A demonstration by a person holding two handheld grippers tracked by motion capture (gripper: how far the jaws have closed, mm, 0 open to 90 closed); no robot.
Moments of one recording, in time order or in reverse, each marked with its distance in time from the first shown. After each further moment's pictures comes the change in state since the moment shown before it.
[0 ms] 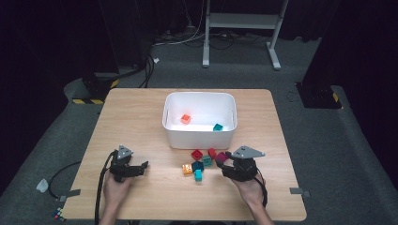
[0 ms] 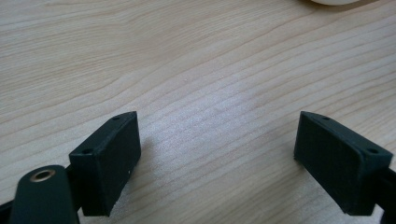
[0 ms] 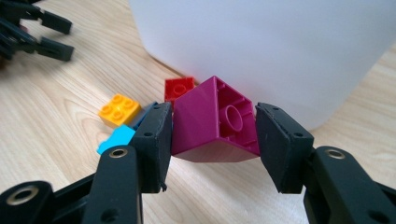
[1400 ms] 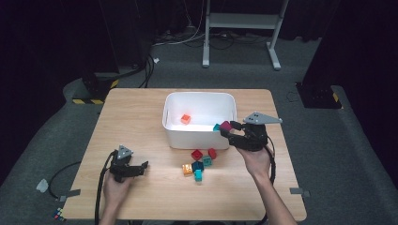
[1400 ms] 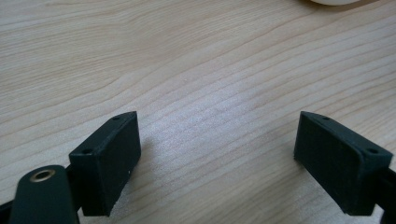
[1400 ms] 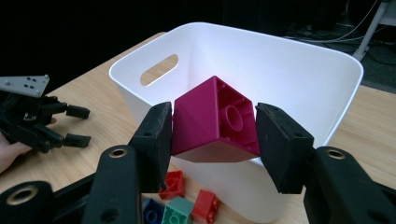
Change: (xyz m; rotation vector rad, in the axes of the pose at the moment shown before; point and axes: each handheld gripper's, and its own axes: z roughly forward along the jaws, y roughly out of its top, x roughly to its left) left arm 0.000 0.000 0.000 0.000 0.000 -0.001; right arm -0.033 0.091 -0.032 -0.138 0.028 0.052
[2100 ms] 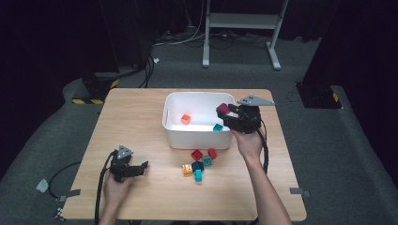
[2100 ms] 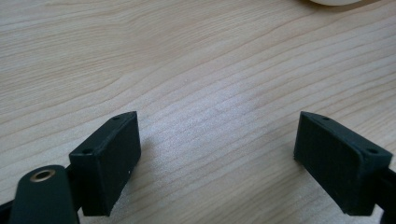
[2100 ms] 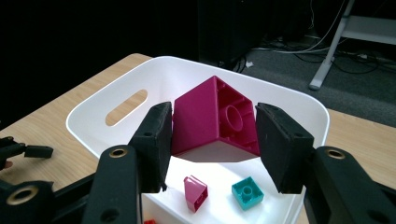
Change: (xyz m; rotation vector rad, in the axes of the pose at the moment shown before) left arm 0.000 0.000 0.000 0.000 0.000 -0.001; right arm -0.009 0.040 0.029 -0.034 -0.103 0.013
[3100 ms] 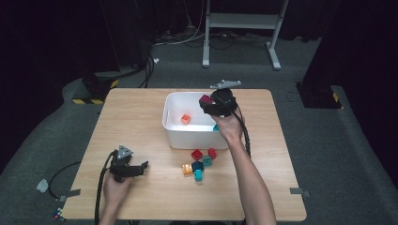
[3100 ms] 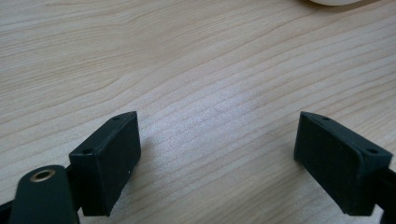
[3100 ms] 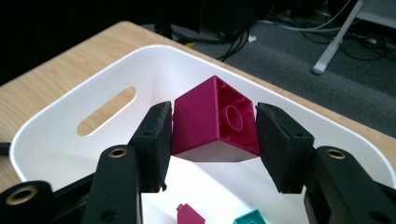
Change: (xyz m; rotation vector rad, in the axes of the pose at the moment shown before) left arm 0.000 0.000 0.000 -0.002 -0.001 -0.003; right arm 0.013 0.030 0.082 0.172 -0.014 -0.093
